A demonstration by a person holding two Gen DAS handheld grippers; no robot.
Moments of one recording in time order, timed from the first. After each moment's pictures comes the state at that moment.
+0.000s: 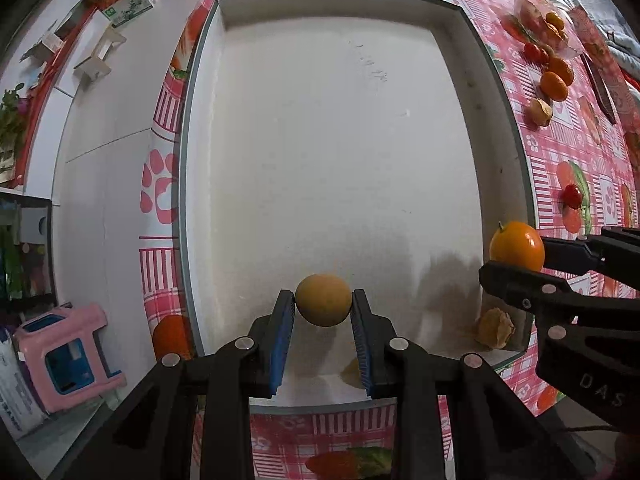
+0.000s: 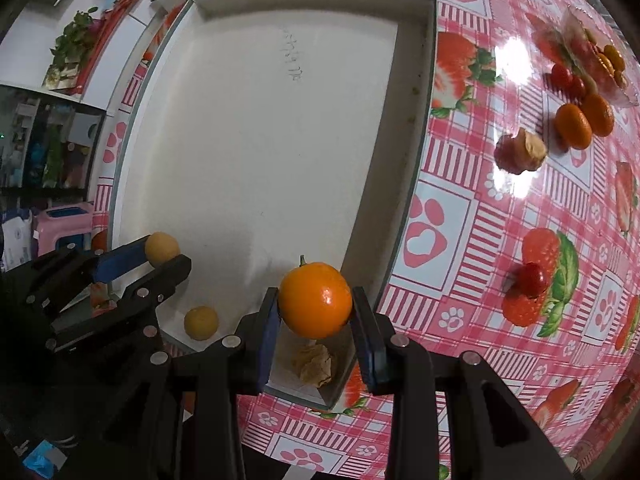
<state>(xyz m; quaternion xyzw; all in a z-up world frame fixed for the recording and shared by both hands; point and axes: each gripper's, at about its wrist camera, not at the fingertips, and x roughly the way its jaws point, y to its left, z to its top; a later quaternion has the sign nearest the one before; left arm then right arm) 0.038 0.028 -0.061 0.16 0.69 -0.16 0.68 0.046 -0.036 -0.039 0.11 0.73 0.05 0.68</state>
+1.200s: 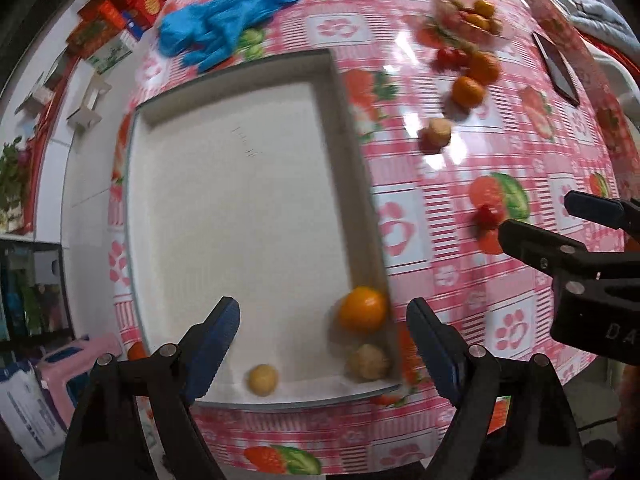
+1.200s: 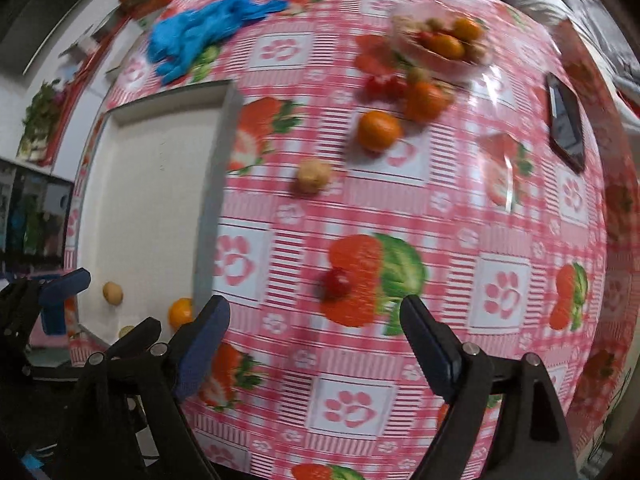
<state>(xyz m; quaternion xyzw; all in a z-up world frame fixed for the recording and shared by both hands) 0.003 -0.104 -0.004 0.21 0.66 -0.19 0.70 0.014 -0.182 0.015 0.14 0.66 -0.06 0.74</state>
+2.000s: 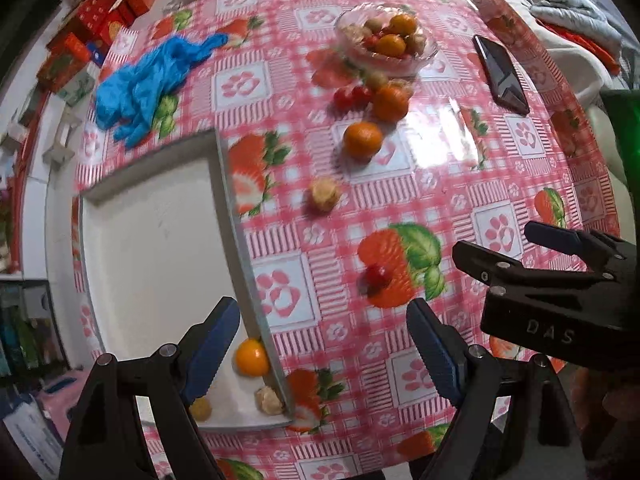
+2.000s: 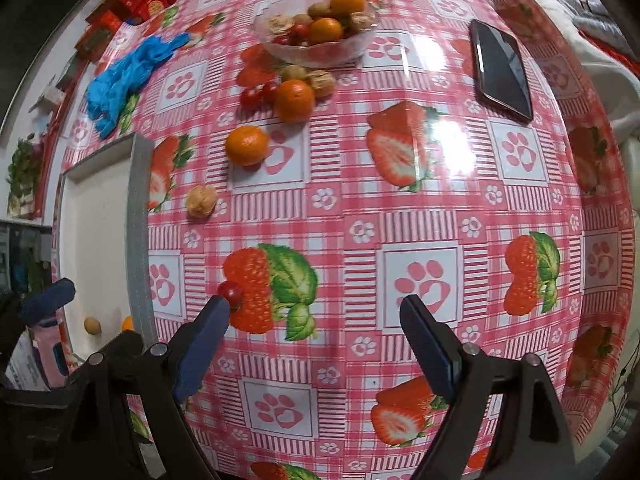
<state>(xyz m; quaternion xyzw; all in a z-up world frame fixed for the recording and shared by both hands) 0.010 -0.198 0.026 0.21 0.64 -0.24 0.70 -0.003 -0.280 0.010 0.21 0.65 -0.12 0.72</state>
